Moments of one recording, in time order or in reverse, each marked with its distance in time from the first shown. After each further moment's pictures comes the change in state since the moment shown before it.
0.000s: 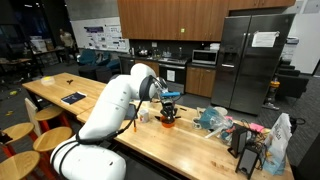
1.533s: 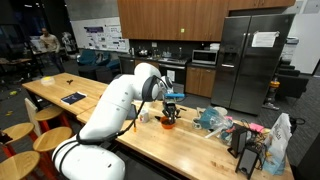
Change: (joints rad) arm -0.058 -0.005 -0.002 0.026 0.104 0.013 0.011
